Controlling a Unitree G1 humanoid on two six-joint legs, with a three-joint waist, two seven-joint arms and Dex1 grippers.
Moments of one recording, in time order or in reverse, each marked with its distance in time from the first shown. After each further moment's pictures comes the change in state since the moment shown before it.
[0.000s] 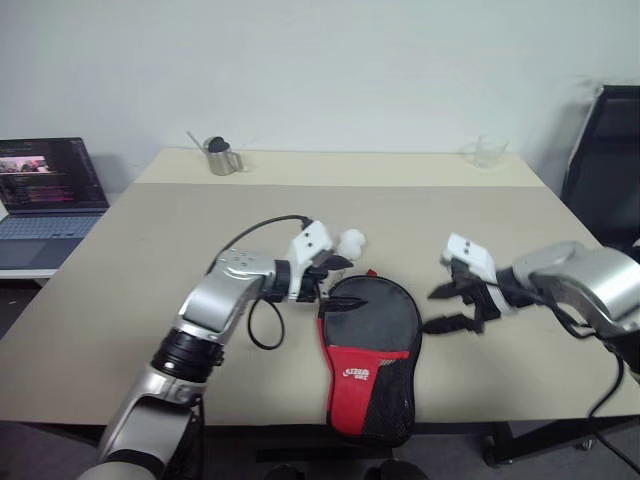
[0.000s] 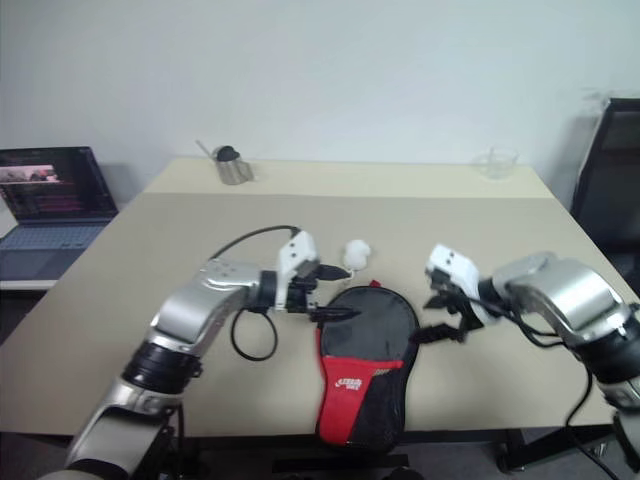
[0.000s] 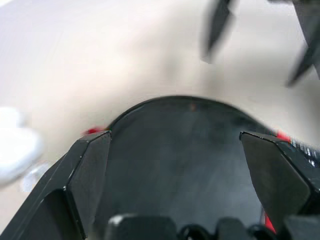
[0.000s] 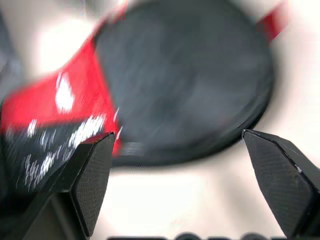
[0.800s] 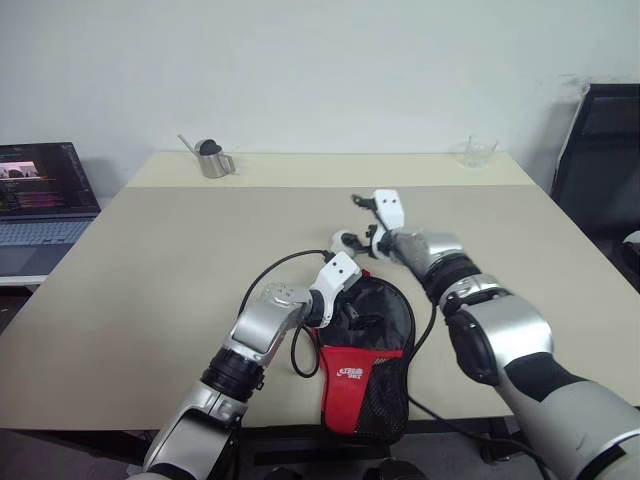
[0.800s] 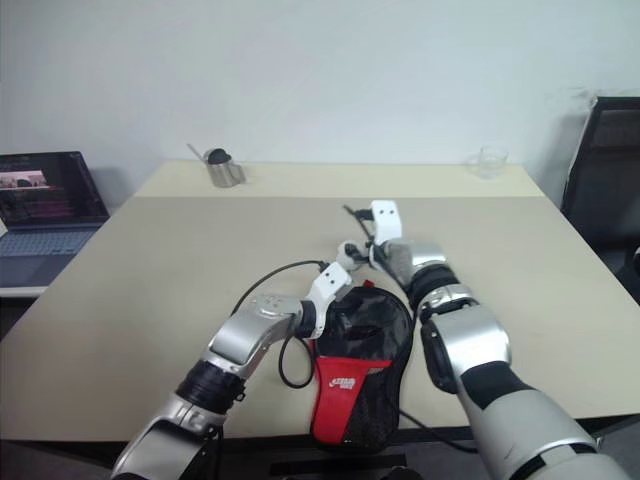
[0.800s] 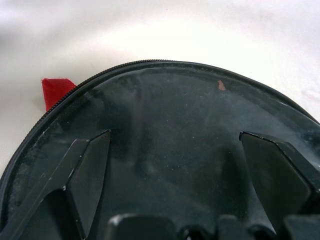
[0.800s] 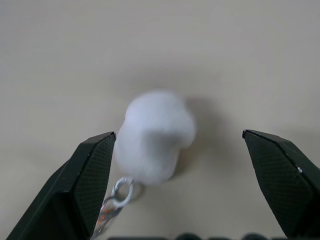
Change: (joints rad) left arm 0.114 -0.123 -0.010 0.033 0.077 0.087 0.235; right arm -0.471 0.854 -0.386 1.363 -0.328 -0.645 -0.780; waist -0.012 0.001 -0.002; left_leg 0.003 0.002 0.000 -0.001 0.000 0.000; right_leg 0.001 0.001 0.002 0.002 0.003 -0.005
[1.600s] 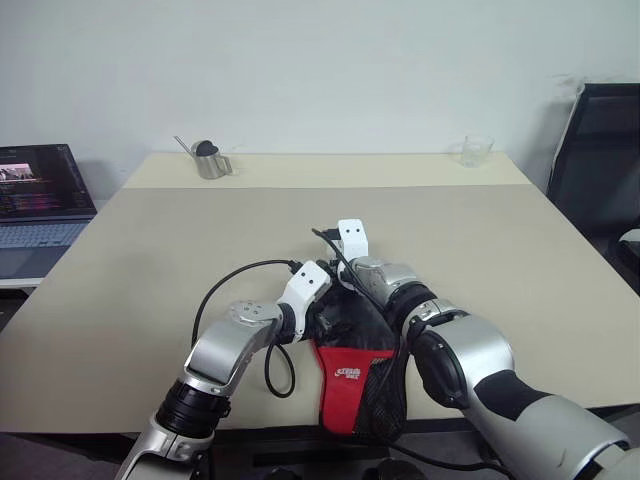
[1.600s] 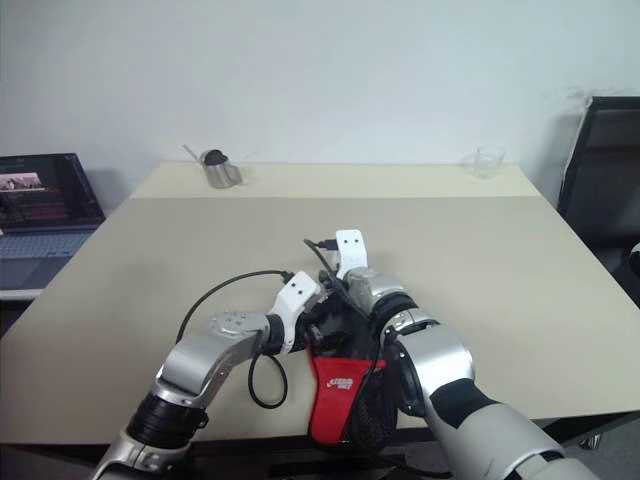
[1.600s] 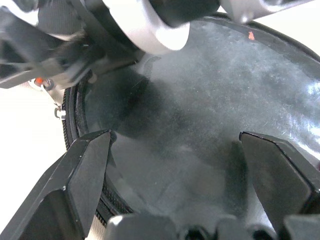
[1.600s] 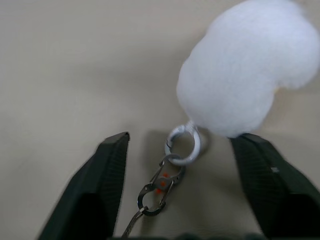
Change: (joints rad) left arm 0.148 0.115 0.074 -0.302 -0.053 0.225 0.118; right arm 0.046 0.162 -0.092 0.052 -0.116 -0.117 -0.142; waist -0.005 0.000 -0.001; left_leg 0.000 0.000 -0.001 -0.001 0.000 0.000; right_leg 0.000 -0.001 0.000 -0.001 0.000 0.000
